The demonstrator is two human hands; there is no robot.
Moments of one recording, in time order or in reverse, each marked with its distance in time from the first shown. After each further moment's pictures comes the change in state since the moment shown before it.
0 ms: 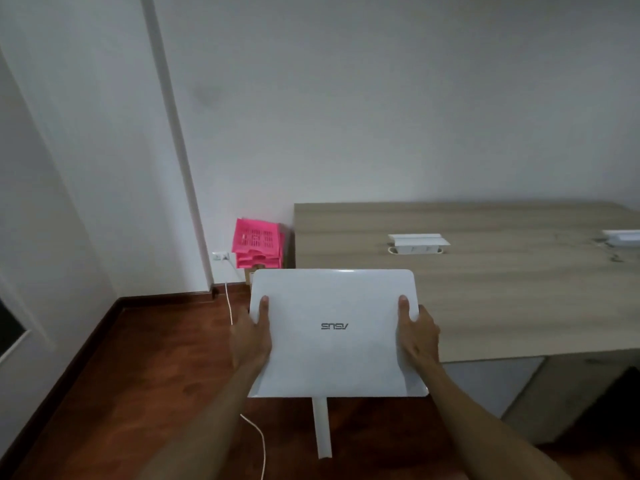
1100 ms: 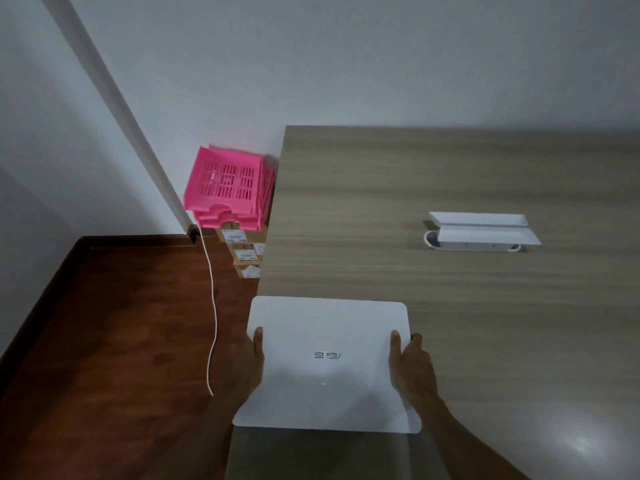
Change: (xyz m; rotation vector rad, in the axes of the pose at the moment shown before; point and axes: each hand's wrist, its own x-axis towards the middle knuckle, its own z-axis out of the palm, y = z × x) left_hand 0.258 -0.097 0.343 0.924 -0.188 -0.090; right_hand 0.385 0.165 0.204 -0.601 -0.338 0.261
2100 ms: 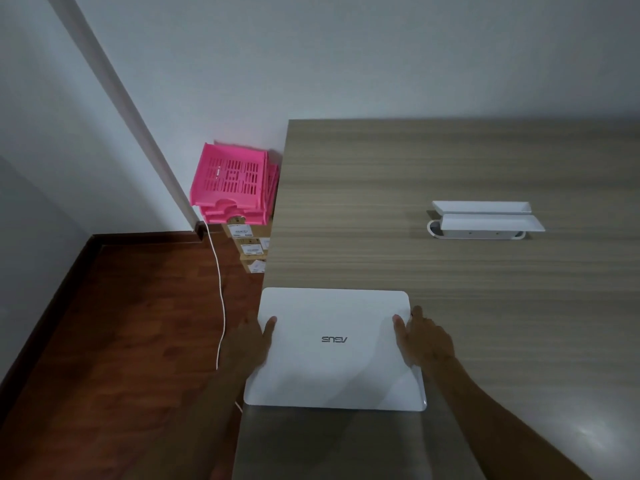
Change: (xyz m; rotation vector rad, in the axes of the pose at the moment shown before) left_hand 0.029 -0.021 0.018 -0.086 -0.167 0.055; right_hand 0.032 0.004 -0.017 -0.451 -0.008 -0.240
